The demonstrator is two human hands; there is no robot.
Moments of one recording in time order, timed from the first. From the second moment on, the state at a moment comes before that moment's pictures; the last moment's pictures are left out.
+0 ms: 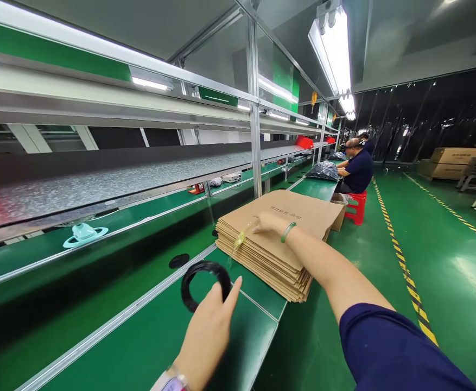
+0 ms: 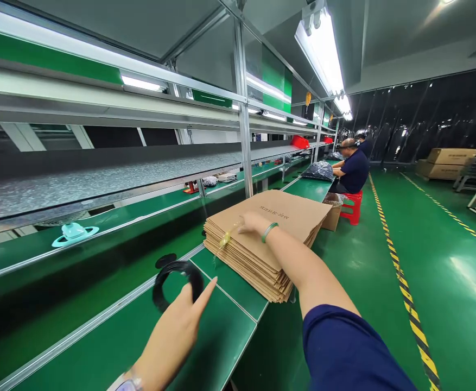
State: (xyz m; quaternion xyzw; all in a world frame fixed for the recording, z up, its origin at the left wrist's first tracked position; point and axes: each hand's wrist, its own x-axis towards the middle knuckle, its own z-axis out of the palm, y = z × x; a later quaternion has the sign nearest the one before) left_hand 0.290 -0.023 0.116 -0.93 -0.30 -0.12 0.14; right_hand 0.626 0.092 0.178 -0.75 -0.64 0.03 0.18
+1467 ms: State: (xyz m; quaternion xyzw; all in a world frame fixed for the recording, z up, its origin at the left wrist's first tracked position) left_hand 0.143 -0.017 0.118 -0.21 -0.23 -0.63 -0.71; right_hand 0.523 -0.062 0.210 -0.26 -0.48 0.12 0.83
